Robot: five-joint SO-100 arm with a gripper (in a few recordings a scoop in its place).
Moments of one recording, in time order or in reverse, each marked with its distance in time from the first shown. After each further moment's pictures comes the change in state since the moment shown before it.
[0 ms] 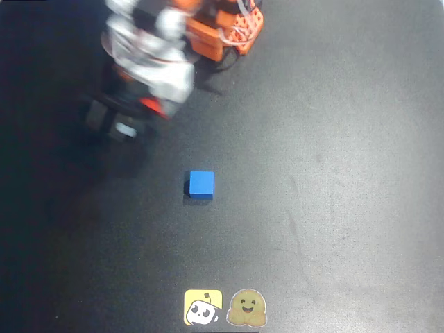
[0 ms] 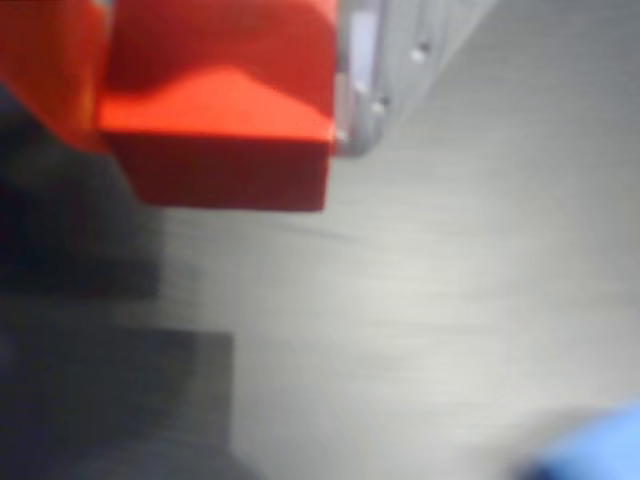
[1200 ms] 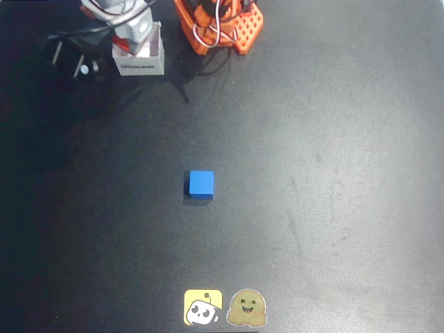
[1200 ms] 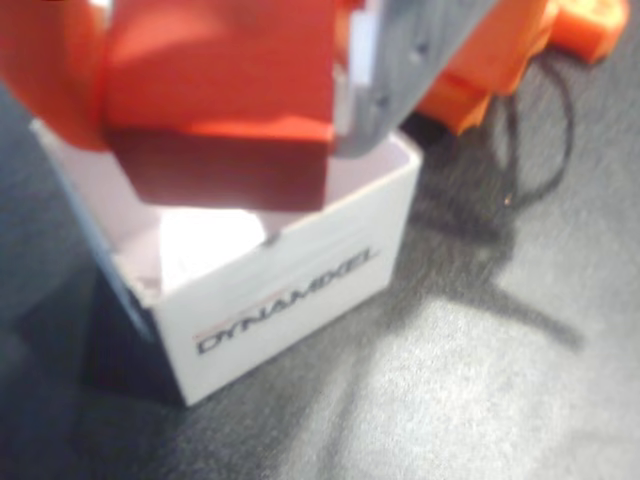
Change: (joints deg) arm 28.7 5.9 5.7 7.3 -27.1
